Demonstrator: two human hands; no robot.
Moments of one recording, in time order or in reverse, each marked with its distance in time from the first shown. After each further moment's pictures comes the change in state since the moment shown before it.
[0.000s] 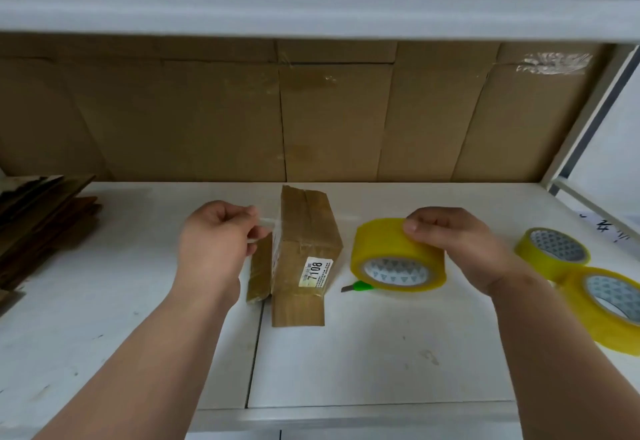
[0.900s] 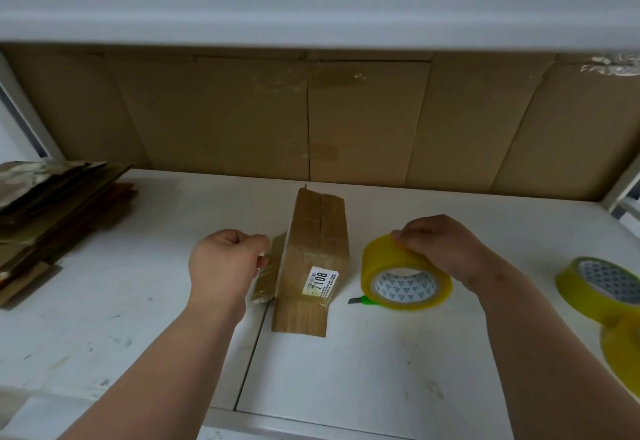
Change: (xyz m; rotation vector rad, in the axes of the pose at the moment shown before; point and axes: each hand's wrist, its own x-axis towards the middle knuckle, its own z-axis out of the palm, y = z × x) left_hand 0.002 -0.028 0.014 0.121 0.213 -0.078; right_hand 0.057 0.015 0.004 -0.290 -0.121 0.155
